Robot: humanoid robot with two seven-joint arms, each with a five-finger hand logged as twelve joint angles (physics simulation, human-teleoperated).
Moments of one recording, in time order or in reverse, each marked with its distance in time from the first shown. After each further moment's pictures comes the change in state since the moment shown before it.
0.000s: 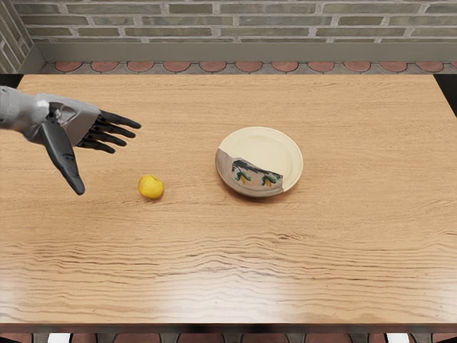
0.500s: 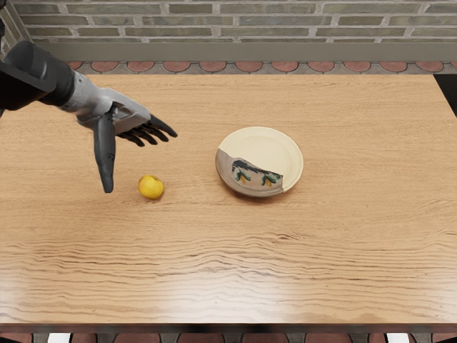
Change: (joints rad) left arm -0.008 -0.354 -0.014 0.141 0.132 0.002 -0.001; right arm 0.001 0.000 0.036 -0.004 0.026 -0.001 0.000
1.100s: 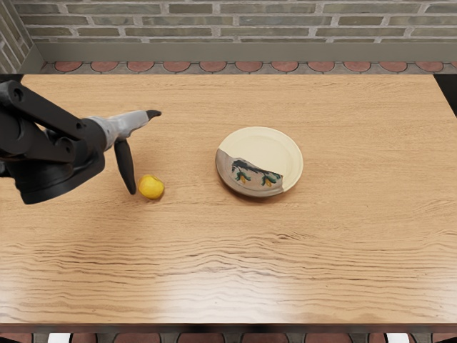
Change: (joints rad) left arm 0.096 -0.218 0.092 -0.361 -0.142 1.119 0.000; right arm 0.000 0.000 0.000 0.000 0.000 0.000 0.000
